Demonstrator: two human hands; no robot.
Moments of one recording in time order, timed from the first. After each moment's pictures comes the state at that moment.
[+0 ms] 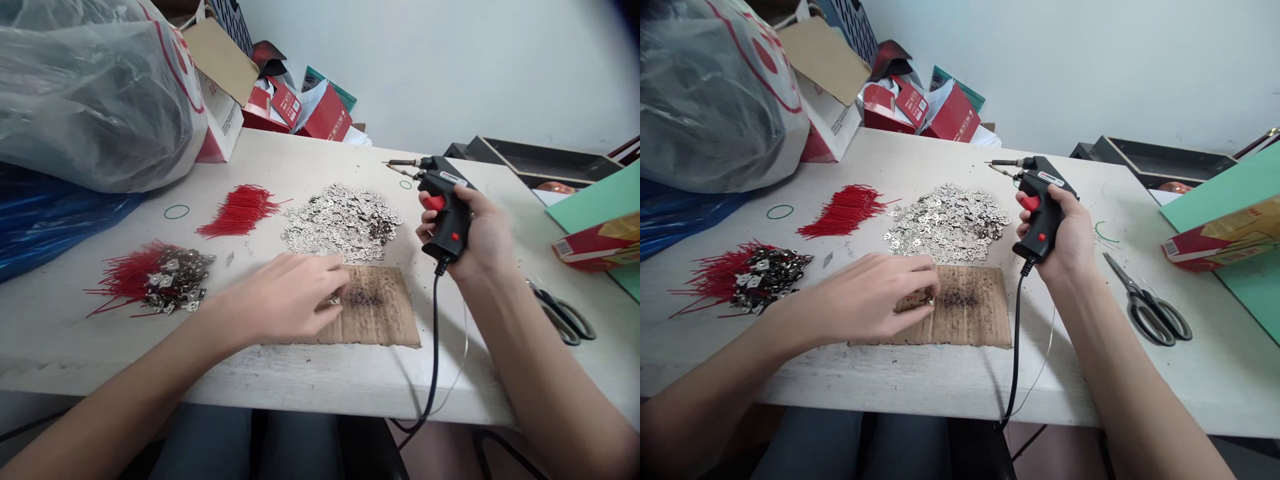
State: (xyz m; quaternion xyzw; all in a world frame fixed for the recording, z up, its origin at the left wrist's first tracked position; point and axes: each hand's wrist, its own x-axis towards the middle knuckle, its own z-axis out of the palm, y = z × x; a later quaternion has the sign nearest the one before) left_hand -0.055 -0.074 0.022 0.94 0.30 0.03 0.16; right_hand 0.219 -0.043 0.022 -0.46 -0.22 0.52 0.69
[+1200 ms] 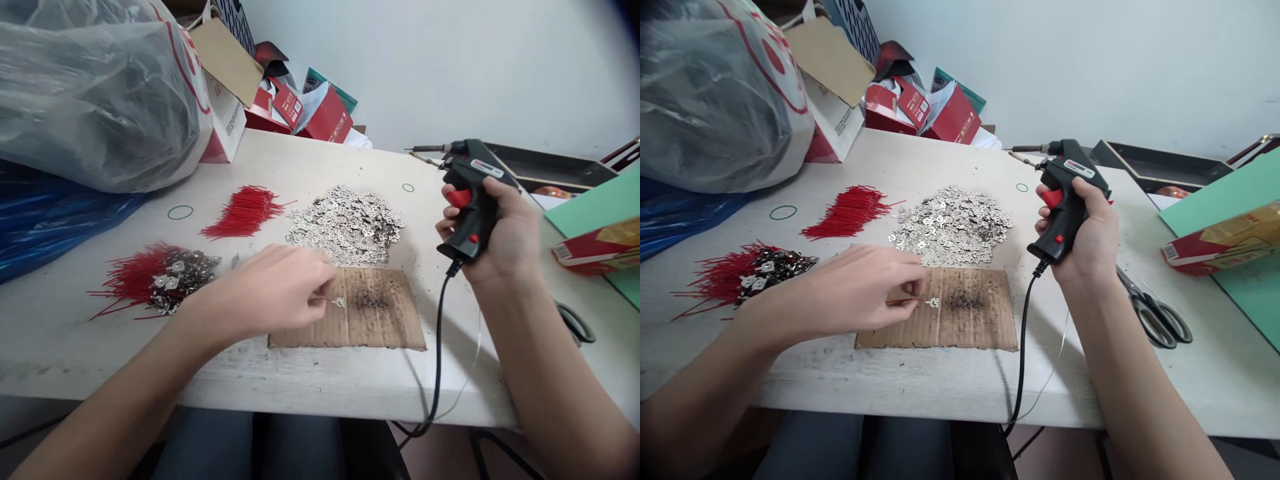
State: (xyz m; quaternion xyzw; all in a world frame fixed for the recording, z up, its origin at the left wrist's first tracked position) left_hand -0.073 -0.067 0.034 0.93 0.34 0.01 0.17; right_hand 0.219 -0.048 0.034 -0.48 -0.26 0.44 0.72
